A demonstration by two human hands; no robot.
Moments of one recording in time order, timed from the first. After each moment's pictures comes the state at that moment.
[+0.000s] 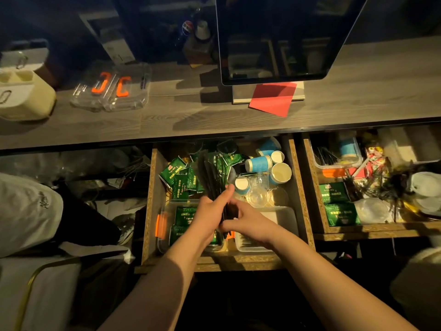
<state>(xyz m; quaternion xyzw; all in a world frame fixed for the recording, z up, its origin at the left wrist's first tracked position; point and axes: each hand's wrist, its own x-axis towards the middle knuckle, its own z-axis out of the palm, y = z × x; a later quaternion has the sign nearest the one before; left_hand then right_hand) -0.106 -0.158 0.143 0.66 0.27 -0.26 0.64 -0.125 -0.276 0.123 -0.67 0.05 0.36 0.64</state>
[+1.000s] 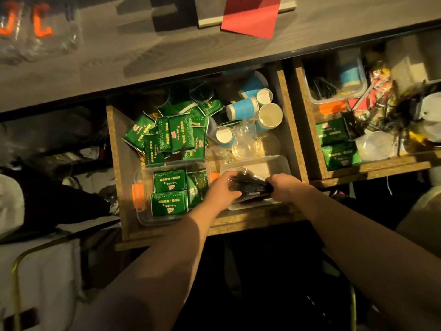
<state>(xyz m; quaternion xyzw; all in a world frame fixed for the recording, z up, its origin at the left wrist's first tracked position) -0.130 -0.189 -0.038 0.83 0.04 -0.43 0.35 -0.150 -0.394 -0.048 -0.85 0.06 0.49 0.17</state>
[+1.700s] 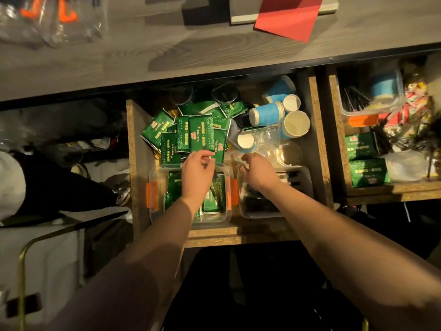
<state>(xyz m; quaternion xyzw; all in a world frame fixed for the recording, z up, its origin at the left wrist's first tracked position) -0.069 -0.116 -0.025 0.90 0.10 -0.14 0.40 -0.078 -0.291 -0.056 -0.92 0.08 0.24 0.31</state>
